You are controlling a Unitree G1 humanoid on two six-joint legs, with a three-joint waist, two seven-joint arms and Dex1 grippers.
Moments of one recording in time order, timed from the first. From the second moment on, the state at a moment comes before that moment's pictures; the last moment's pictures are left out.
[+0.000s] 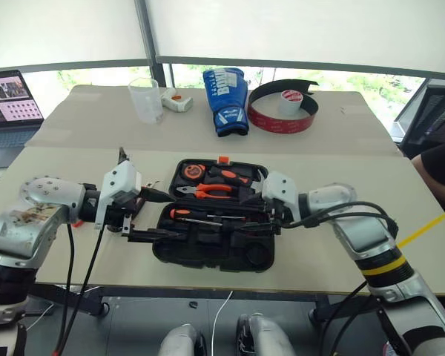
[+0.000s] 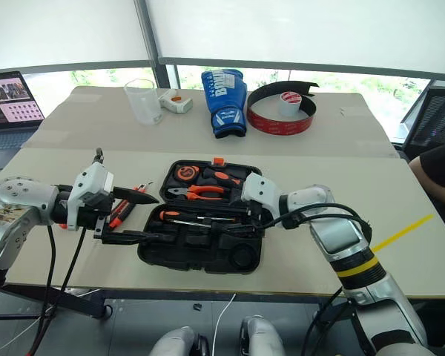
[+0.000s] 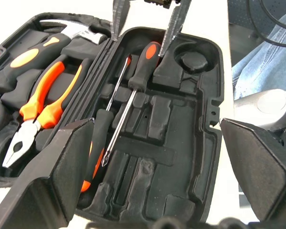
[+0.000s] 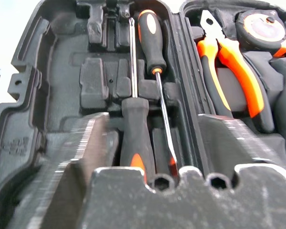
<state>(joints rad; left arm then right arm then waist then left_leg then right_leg) -0.43 0.97 0.00 -0.19 -0.50 0.52 -1.33 -0.62 -0.57 0.31 -0.08 0.18 0.47 1.08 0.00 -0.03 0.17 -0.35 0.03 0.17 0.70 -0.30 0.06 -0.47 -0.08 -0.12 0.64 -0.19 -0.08</state>
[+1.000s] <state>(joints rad) -0.41 0.97 0.00 -0.18 -0.47 0.48 -1.32 -0.65 -0.54 0.48 -0.03 -0.06 0.29 1.04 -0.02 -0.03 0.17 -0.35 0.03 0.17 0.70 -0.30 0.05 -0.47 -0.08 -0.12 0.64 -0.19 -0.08</state>
